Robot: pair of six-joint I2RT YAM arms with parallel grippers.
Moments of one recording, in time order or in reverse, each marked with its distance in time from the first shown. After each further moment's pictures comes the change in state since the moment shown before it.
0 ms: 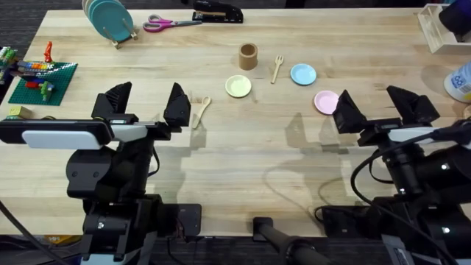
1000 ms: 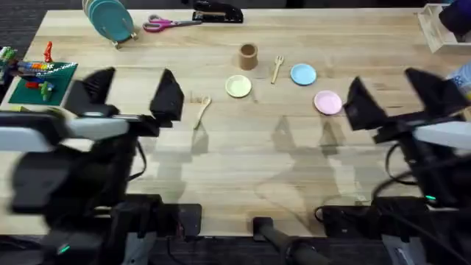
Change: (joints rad) left arm 0.000 0.047 0.224 -0.142 0.019 0.000; right arm 0.000 0.003 0.150 -0.026 -0.079 0.000
